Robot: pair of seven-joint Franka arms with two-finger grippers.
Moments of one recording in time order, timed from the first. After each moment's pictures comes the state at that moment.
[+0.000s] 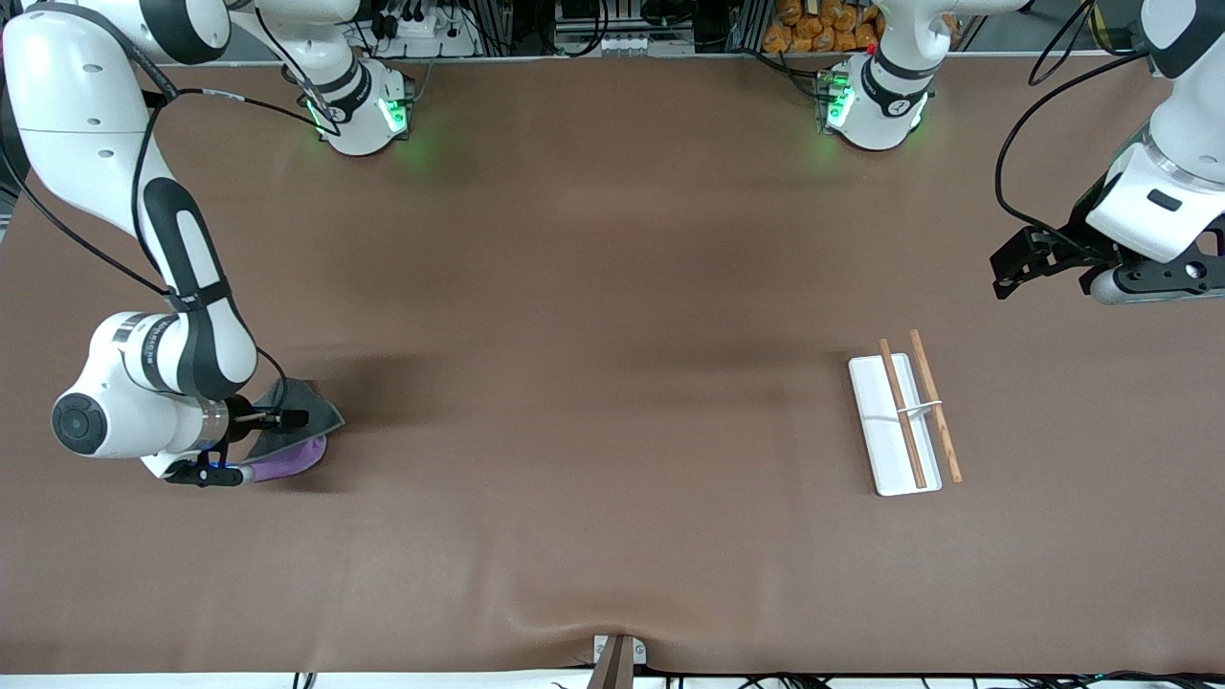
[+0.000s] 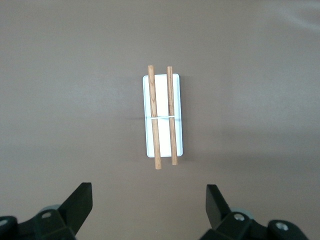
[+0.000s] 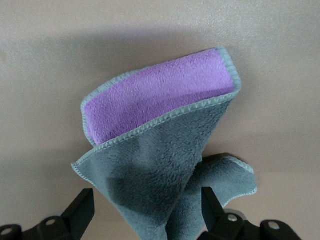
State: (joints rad) left arm -0.07 -0.01 -0.07 -1.67 0.04 1.76 -0.18; right arm -0.09 0.70 0.00 -1.59 0.08 2.03 -0.08
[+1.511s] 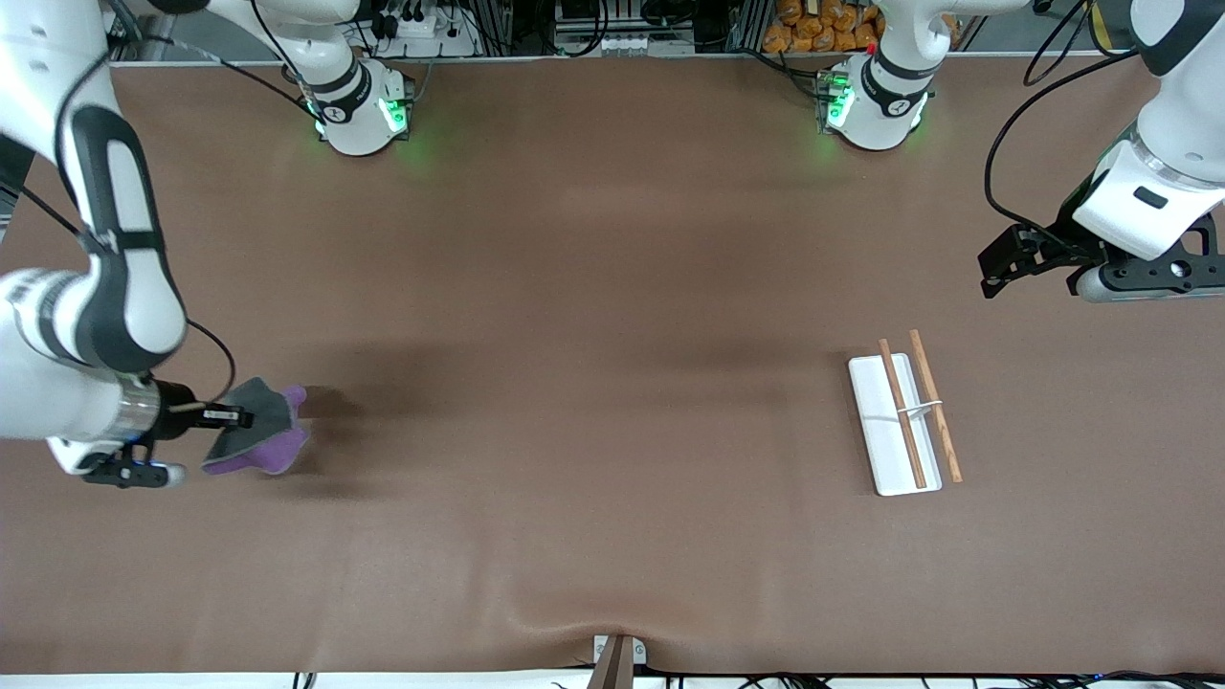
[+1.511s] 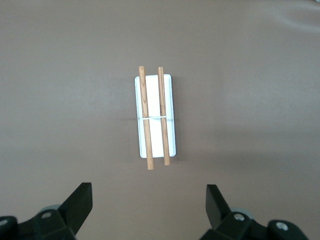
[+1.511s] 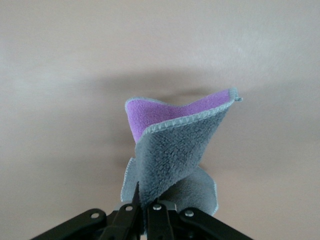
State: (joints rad) left arm -0.08 -0.01 -0.07 -1.67 0.03 1.77 -0.18; right arm -0.09 0.49 0.00 -1.53 0.16 1.90 -0.11
